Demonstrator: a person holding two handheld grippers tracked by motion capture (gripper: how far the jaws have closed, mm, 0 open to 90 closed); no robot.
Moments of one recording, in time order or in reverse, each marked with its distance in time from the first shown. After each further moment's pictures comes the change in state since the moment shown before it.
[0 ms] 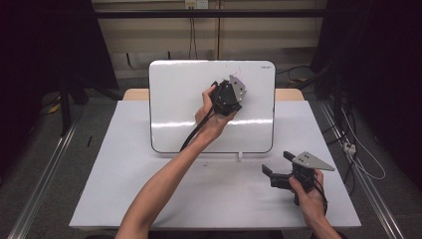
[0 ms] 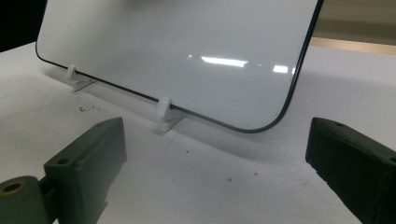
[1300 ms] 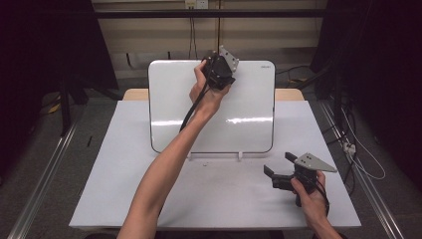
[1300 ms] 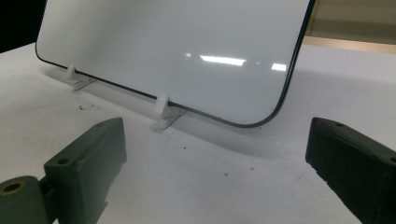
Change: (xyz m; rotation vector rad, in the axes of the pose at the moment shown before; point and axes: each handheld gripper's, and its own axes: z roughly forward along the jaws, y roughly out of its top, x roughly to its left) left arm 0.063 0.027 0.010 0.004 0.151 -0.097; right arm -0.002 -0.002 -0.005 -0.003 -0.002 0.000
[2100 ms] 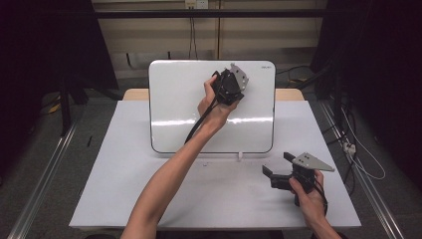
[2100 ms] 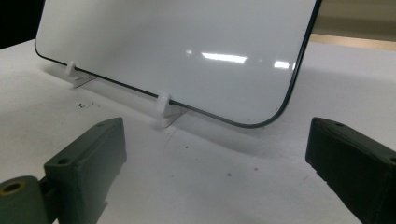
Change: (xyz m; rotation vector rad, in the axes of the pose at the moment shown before) left arm -0.052 -0.019 -0.012 -0.024 -0.095 0.067; right arm 0.002 -0.001 0.005 0.011 0.003 0.000
